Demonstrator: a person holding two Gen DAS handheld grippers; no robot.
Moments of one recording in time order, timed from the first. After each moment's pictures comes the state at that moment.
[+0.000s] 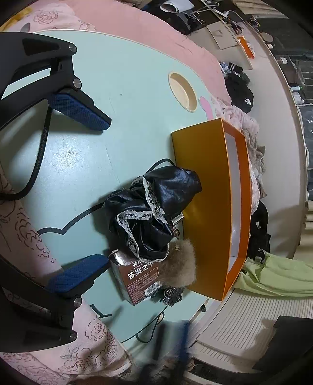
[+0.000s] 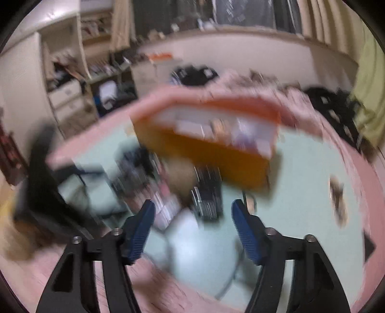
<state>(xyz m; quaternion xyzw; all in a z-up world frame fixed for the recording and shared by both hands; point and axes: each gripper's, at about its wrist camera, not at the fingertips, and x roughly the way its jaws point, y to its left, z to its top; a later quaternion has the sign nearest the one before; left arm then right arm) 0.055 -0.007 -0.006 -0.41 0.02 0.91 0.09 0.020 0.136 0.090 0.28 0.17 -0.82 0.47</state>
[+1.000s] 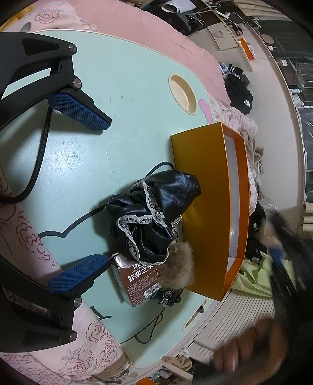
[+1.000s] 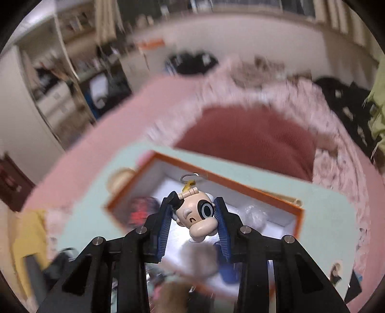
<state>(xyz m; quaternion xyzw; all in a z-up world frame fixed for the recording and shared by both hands) 0.056 -0.016 -0.006 -0.40 0.02 0.91 0.09 -0.074 0.058 0.137 0.36 0.15 -0.80 0.46</state>
